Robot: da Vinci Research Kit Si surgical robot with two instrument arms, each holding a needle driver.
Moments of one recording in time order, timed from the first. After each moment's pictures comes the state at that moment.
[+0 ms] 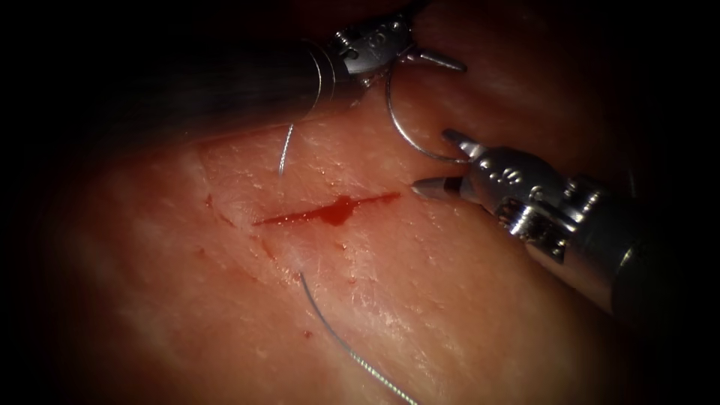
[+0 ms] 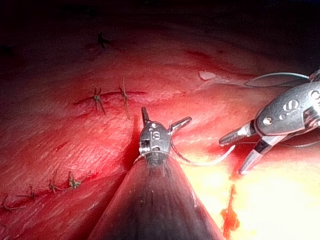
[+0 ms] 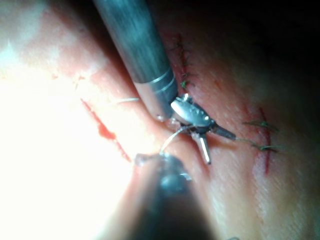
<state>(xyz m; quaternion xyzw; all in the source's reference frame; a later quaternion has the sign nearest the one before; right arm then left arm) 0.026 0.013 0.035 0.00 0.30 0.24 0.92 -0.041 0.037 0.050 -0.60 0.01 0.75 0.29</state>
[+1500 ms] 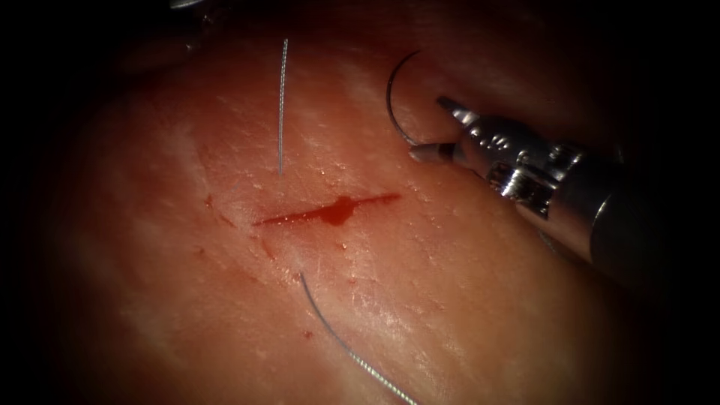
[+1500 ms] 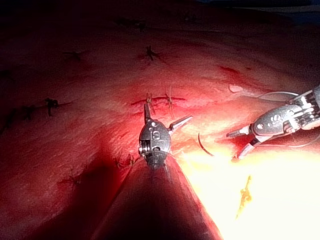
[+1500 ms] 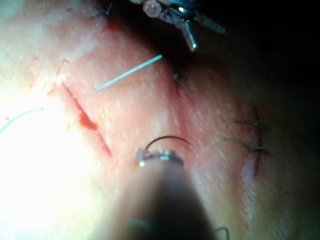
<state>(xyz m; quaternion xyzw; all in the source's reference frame) 0.025 0.017 0.035 -0.03 0.34 0.24 0.91 -0.026 0.038 0.034 -0.62 0.05 0.71 0.32</state>
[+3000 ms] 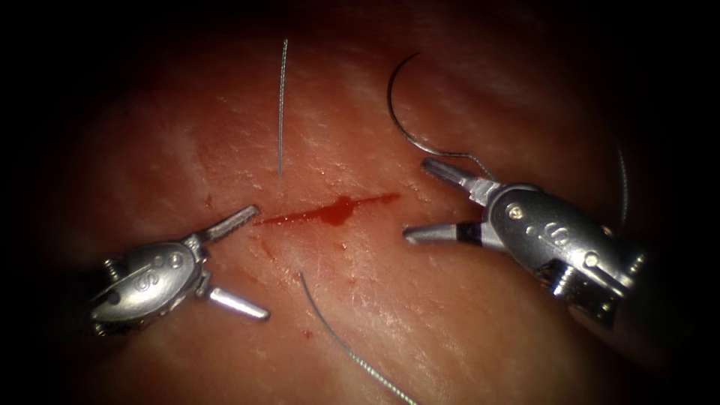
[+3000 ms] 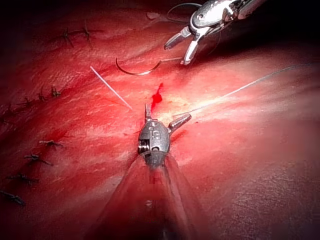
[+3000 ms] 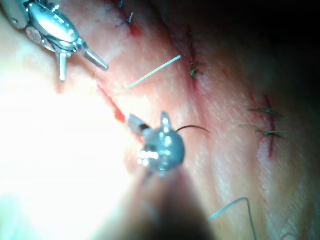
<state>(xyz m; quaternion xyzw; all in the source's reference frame) 0.023 0.010 0.027 0.06 0.50 0.18 0.84 -0.027 0.011 0.031 -0.56 -0.06 0.80 0.22</state>
